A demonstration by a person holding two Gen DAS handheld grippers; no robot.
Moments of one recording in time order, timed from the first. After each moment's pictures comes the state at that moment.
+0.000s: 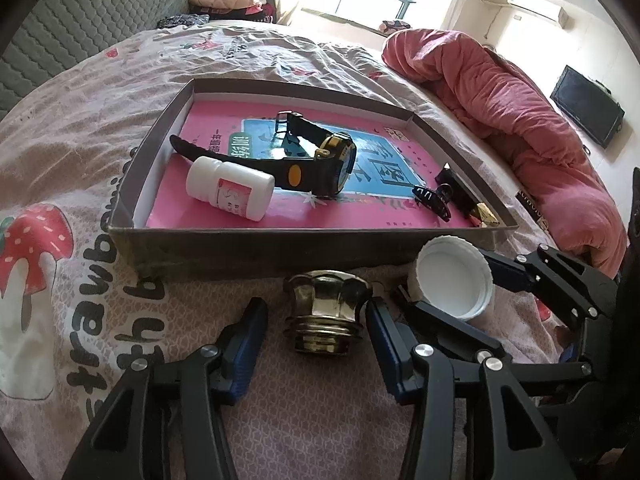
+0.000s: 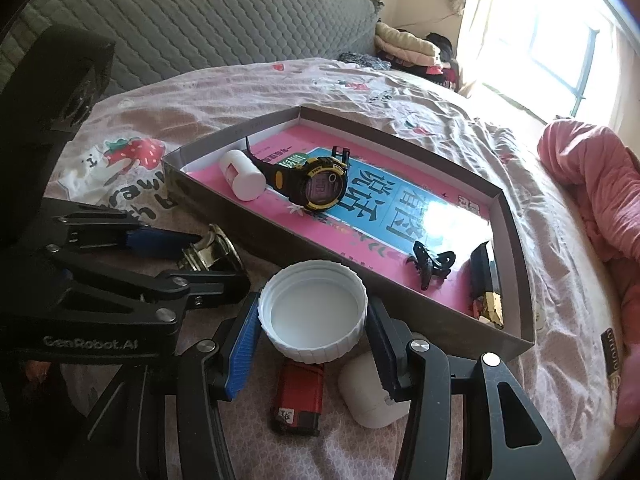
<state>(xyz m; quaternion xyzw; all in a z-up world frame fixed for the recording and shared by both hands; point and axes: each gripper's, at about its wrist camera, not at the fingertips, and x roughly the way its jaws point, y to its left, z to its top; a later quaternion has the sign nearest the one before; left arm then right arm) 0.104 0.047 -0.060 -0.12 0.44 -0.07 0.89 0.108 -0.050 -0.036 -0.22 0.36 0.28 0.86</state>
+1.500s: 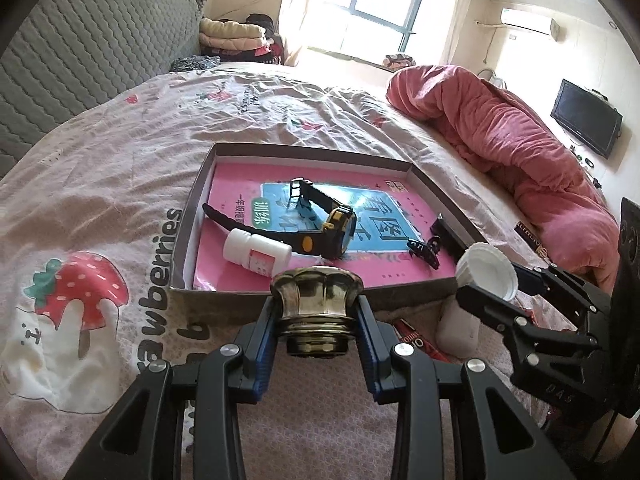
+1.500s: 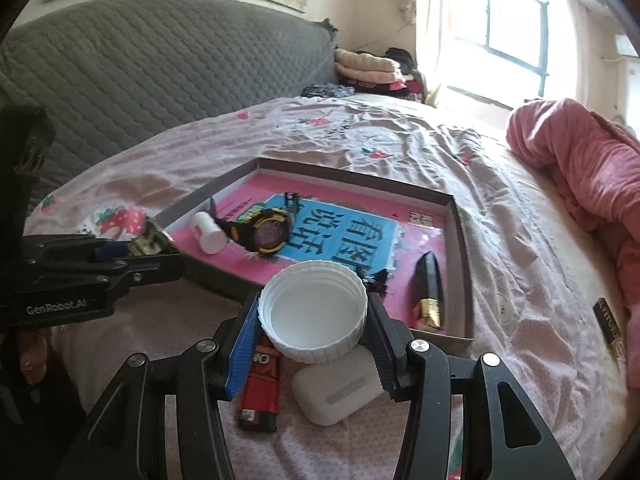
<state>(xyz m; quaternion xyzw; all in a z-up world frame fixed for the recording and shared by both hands) 0.082 0.056 -0.015 -0.11 0.38 -0.04 0.92 0.113 -0.098 0.002 -0.12 0.33 0.25 0.90</state>
